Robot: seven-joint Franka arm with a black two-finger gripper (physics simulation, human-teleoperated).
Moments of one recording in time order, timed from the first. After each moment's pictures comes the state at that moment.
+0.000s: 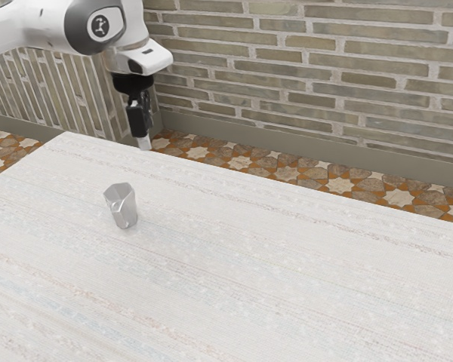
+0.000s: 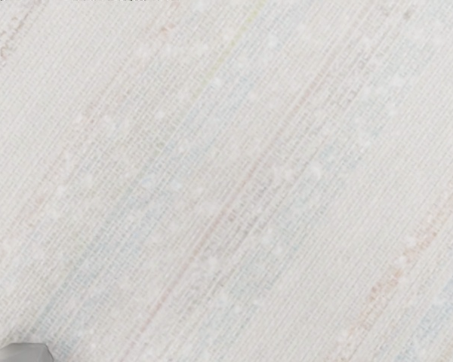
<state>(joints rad) 0.02 0.07 -0.08 -1.57 0.00 1.63 0.90</state>
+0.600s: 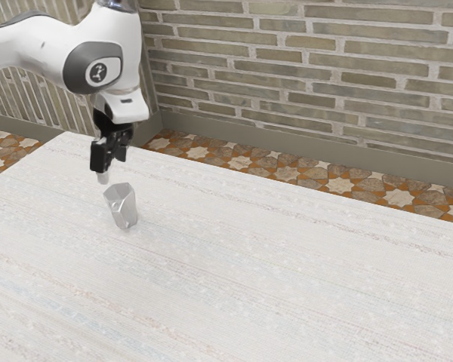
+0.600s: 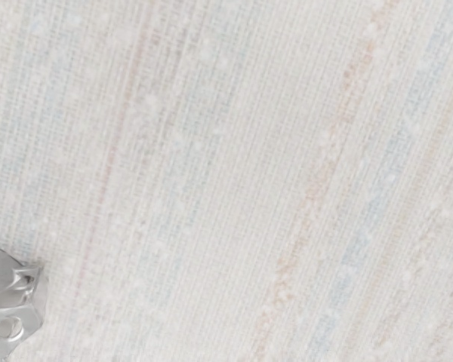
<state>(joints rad) 0.08 -0.02 -0.14 -1.82 0.22 1.64 1.20</state>
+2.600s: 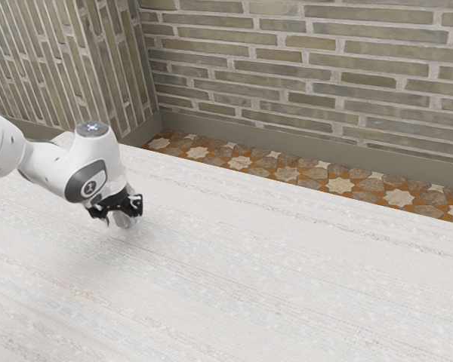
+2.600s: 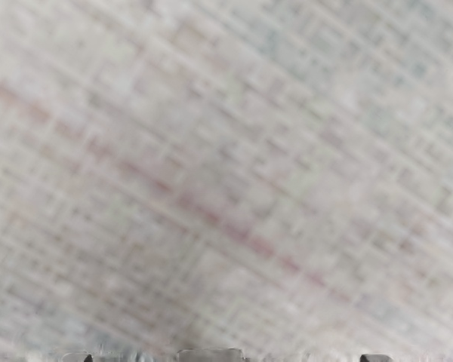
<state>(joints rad) 0.37 0.38 -0.14 -2.05 0.37 2.57 2.52</state>
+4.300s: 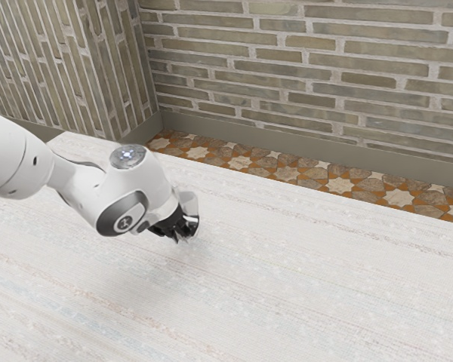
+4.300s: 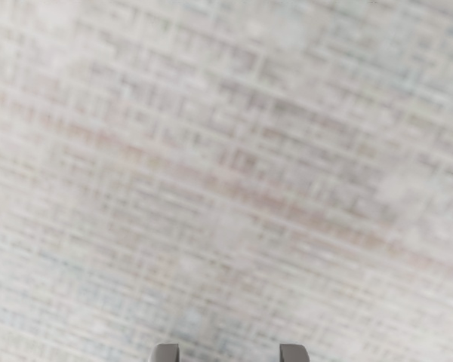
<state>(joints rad) 0.10 0.25 -0.15 -2.27 0.30 2.85 2.47</state>
